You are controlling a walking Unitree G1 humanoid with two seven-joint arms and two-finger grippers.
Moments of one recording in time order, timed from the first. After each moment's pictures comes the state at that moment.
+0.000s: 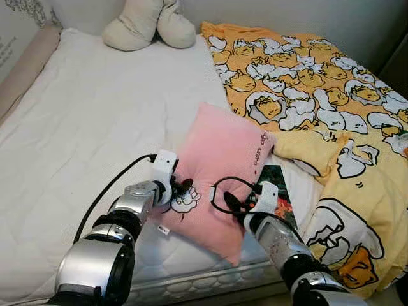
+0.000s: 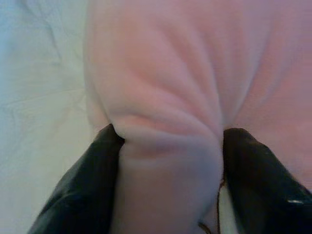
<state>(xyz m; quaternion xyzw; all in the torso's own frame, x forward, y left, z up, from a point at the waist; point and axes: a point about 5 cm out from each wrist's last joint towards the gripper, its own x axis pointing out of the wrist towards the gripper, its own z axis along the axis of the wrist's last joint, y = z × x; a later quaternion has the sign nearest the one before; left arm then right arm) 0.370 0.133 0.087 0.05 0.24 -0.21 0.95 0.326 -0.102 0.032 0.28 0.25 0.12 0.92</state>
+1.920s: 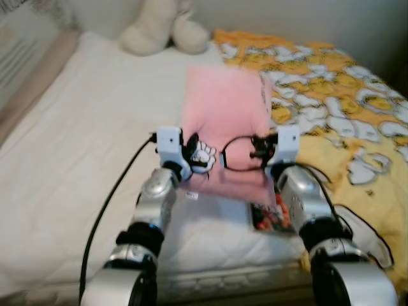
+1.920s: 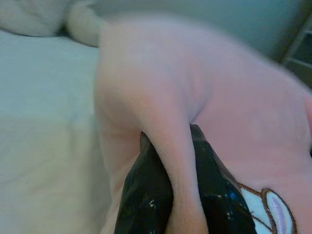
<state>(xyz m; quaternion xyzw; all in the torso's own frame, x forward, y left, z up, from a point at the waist) 0.373 0.093 0.142 -0.09 -0.03 -0.15 0.98 0.377 -0.142 0.128 0.05 0.03 0.12 0.99</state>
